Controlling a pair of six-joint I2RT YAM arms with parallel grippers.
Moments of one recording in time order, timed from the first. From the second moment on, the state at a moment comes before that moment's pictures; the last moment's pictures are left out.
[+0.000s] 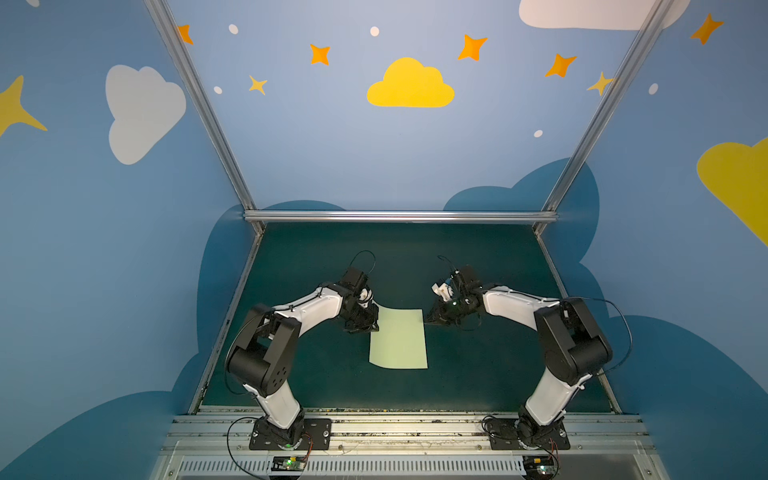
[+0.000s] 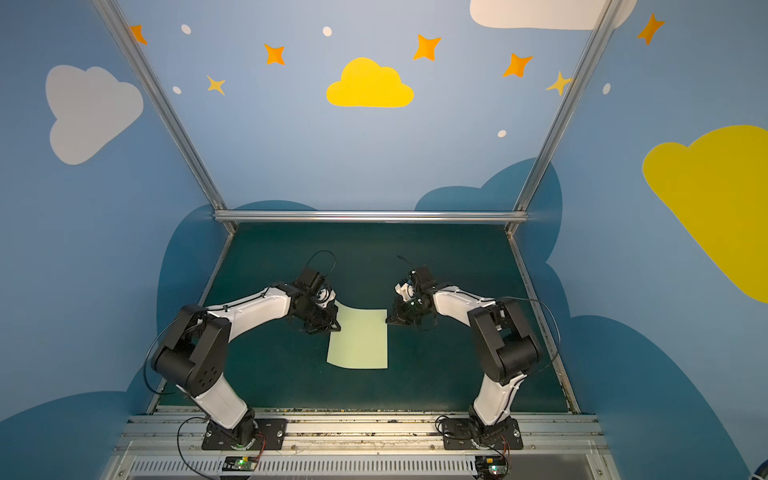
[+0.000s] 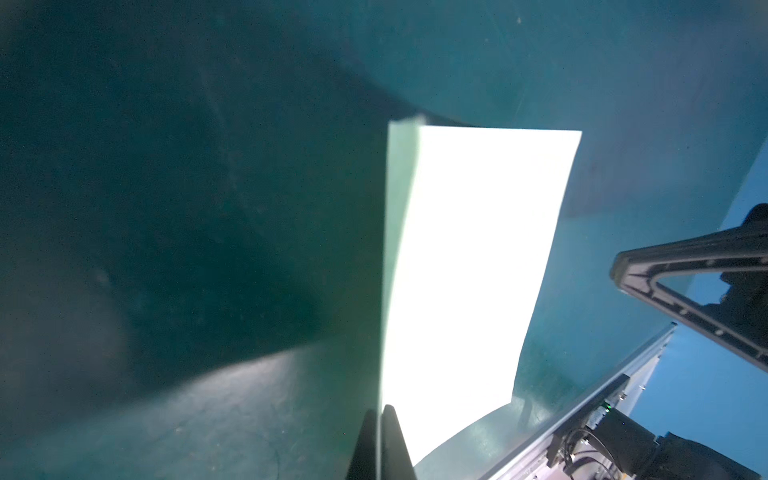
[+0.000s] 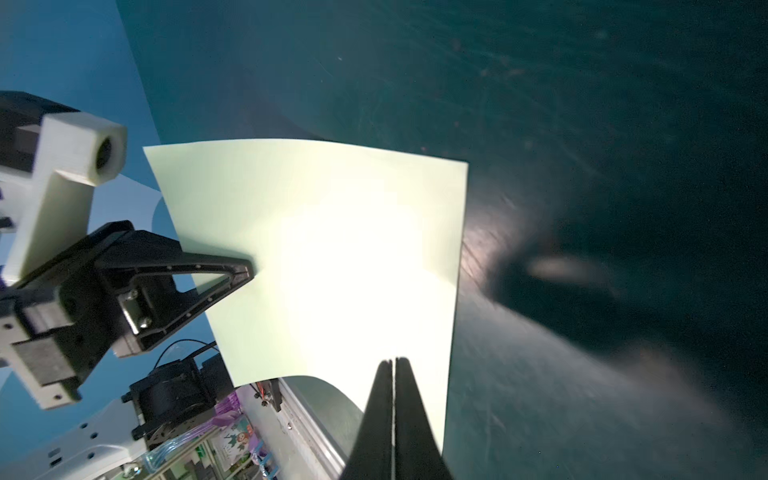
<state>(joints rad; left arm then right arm) -0.43 1.71 1.02 -0.60 0.45 -0.52 0.48 1.79 1.03 -0.40 -0.65 0.54</state>
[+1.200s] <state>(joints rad) -0.58 1.85 1.21 -0.62 0.47 -0.57 0.51 1.96 1.18 -0.45 -0.52 0.49</state>
